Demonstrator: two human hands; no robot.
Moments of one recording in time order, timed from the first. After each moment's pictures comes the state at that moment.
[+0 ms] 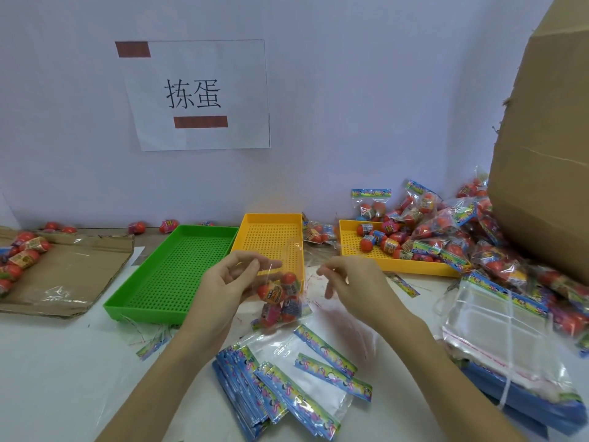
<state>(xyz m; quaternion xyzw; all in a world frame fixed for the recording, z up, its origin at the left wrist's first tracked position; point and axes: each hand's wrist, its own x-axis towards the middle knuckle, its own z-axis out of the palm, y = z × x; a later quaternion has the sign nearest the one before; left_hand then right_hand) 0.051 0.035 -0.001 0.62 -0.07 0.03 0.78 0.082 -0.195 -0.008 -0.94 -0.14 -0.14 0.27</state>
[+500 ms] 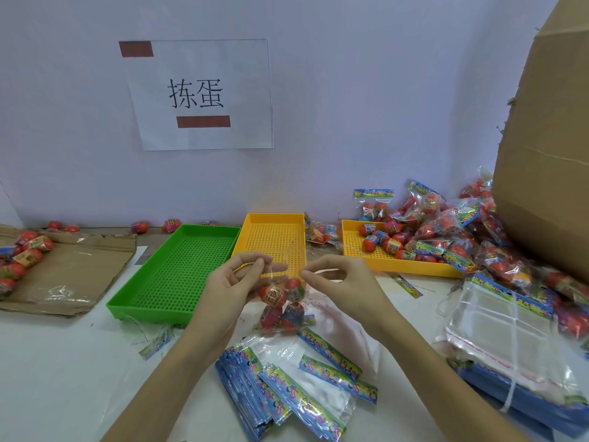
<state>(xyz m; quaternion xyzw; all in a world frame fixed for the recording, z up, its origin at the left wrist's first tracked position) 0.055 0.035 -0.009 0.61 -0.08 0.02 0.79 0.075 -0.177 -0.006 -0.81 -0.11 -0.05 0.57</state>
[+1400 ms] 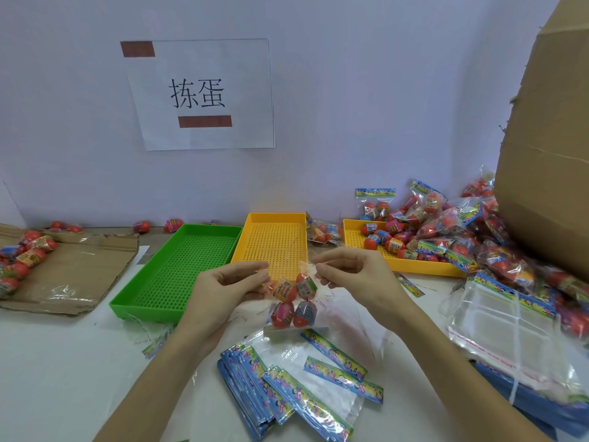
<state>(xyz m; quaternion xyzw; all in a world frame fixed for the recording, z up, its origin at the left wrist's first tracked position) 0.060 0.054 -0.014 0.64 -0.02 0.02 0.77 0.078 -0.194 0.000 -0.75 -0.13 -0.03 0.64</state>
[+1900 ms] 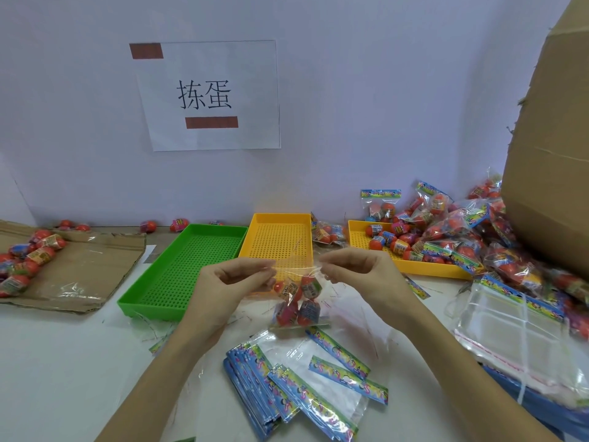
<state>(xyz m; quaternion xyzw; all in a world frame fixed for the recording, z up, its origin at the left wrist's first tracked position) 0.058 0.056 -0.008 0.65 -0.08 0.07 0.75 0.078 -0.199 0.001 -0.72 -0.17 -0.03 0.67</state>
